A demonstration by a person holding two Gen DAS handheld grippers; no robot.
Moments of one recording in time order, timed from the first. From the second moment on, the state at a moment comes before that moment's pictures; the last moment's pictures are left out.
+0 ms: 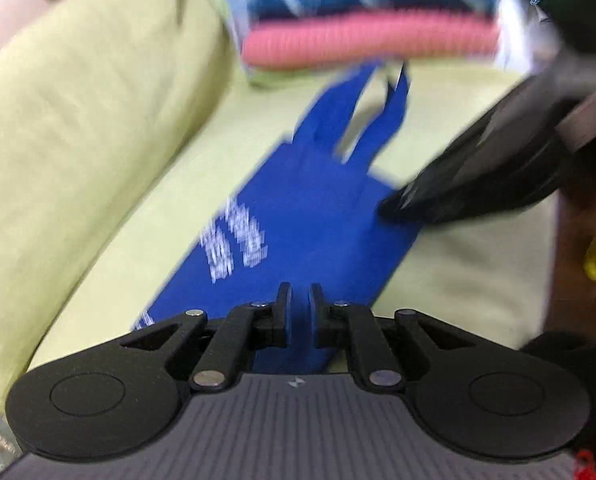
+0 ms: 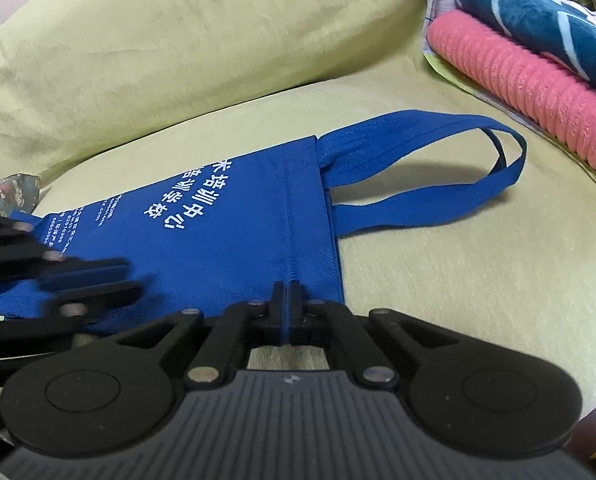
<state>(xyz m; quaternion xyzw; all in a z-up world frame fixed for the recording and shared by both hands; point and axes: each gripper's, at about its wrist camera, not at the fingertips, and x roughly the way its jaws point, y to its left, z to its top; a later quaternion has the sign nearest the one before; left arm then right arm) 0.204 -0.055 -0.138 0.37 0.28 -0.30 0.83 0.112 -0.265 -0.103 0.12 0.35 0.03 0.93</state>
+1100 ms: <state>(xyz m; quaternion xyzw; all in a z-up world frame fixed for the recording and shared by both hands) 0.228 0.069 -0.091 0.34 0.27 -0.16 0.89 0.114 -0.256 -0.101 0.10 0.37 0.03 0.92</state>
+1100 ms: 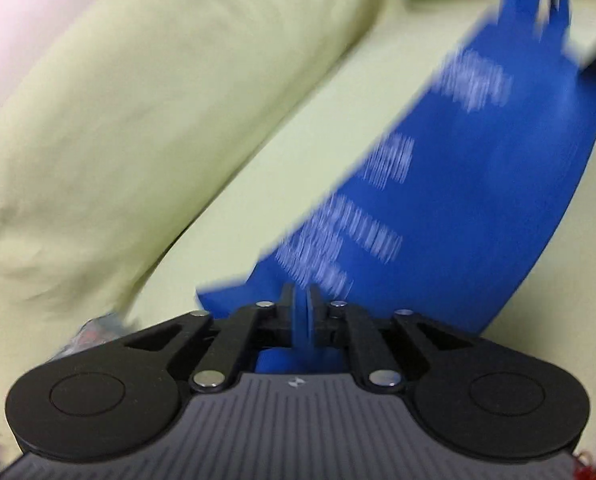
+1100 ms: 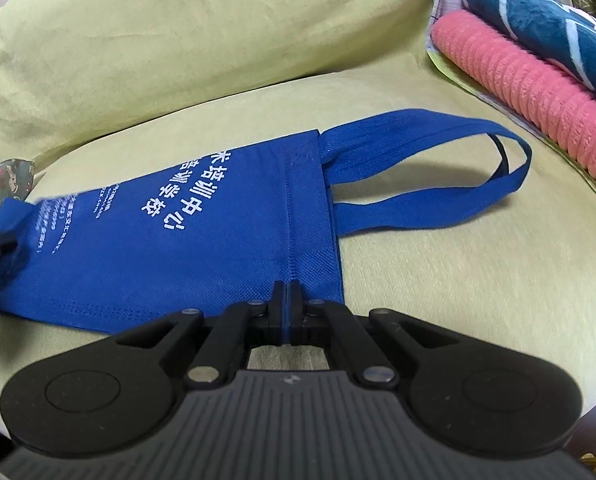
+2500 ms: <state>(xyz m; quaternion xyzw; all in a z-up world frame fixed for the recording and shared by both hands) 0.226 -0.002 -0.105 0.35 0.31 -0.34 0.81 0.173 -0.273 -0.119 0.37 0.34 0.03 0.87</state>
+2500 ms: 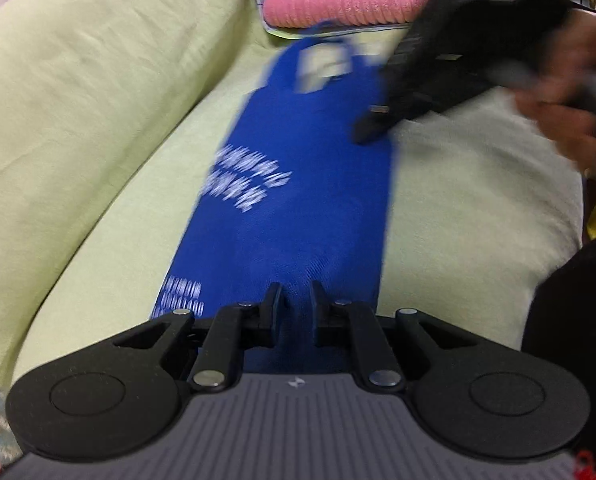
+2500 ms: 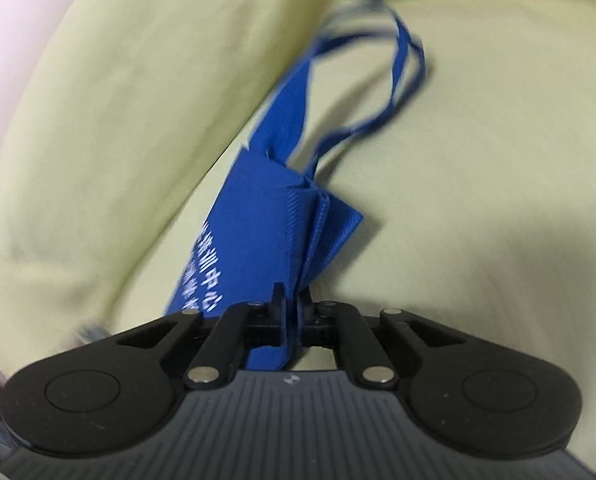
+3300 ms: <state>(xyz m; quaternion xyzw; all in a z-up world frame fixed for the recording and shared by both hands) 0.306 0.037 -0.105 0.33 0.34 -0.43 0.77 0.278 -0.216 -0.046 0.10 0.32 0.09 0.94</state>
